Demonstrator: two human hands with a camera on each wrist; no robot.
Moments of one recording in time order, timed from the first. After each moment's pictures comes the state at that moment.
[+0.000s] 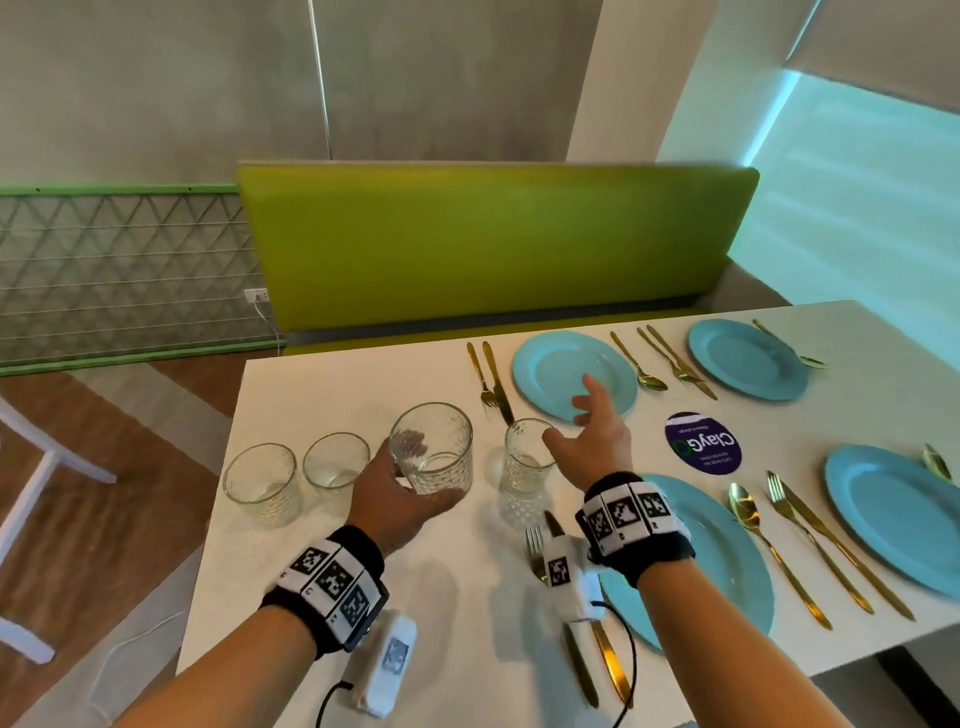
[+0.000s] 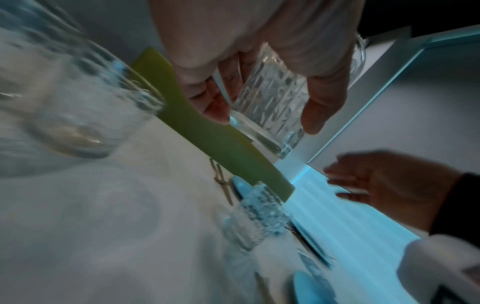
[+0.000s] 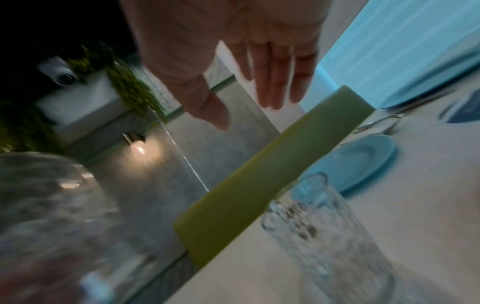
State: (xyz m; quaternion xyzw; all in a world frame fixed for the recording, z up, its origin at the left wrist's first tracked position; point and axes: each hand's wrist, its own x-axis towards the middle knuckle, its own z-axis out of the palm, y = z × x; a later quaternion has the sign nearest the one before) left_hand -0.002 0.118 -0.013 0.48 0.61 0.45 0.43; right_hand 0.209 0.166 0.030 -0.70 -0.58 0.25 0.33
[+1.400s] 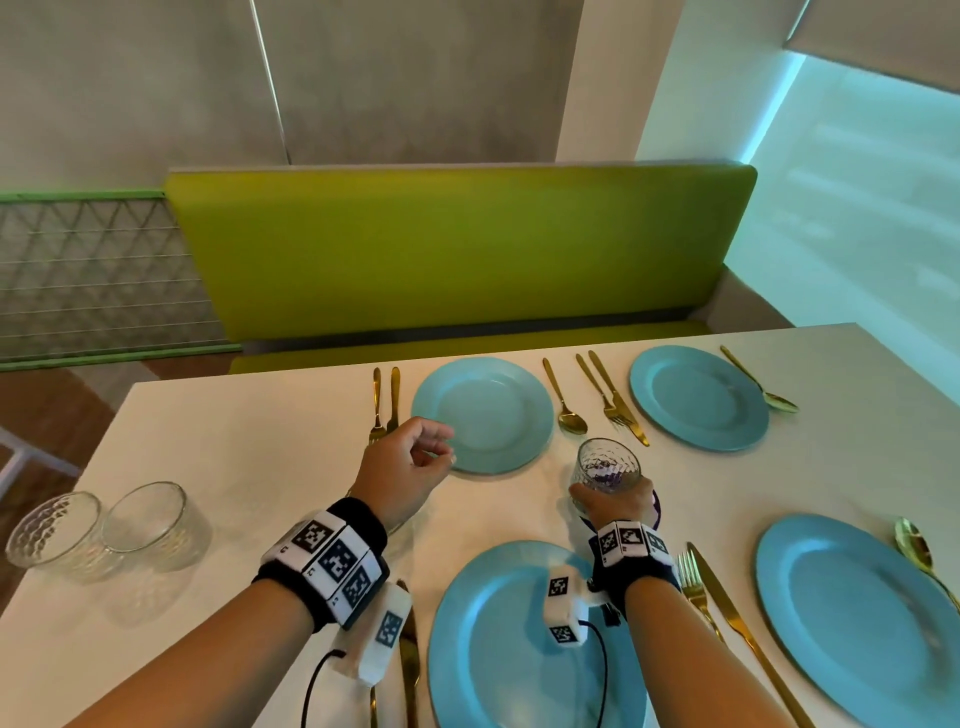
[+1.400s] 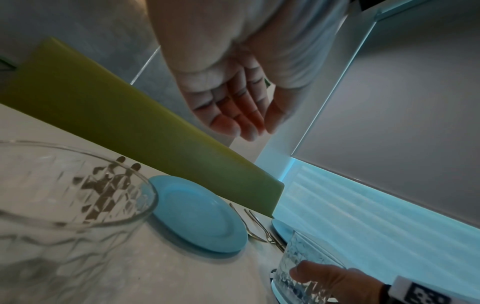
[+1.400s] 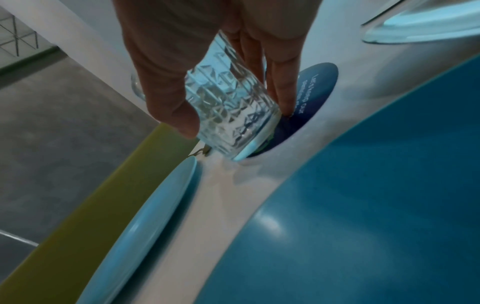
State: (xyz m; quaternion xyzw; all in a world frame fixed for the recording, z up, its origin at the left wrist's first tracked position) left_hand 0.196 0.223 0.030 0.58 0.62 0.39 0.35; right_hand 0.434 0.262 -0.040 -0.83 -0.31 0.35 0.29
